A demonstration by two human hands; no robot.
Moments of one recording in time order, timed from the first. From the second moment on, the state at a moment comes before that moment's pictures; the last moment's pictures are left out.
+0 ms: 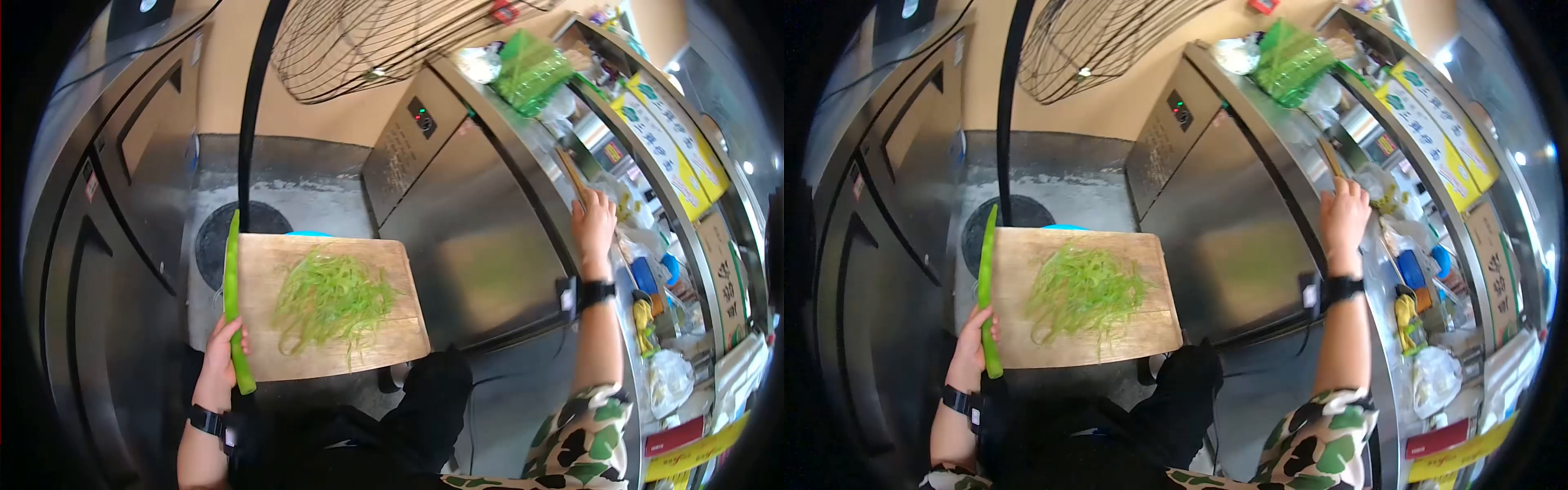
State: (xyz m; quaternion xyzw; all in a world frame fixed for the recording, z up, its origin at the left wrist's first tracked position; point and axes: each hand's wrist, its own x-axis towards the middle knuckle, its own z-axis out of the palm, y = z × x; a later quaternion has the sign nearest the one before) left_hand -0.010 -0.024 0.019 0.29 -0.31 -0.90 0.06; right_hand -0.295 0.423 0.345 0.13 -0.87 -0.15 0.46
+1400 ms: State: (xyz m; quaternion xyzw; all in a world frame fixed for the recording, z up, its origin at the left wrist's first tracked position) left_hand -0.021 -0.024 0.013 0.29 -0.27 -0.92 0.07; right_hand -0.179 0.229 -0.009 0.06 -0.99 0.12 -0.10
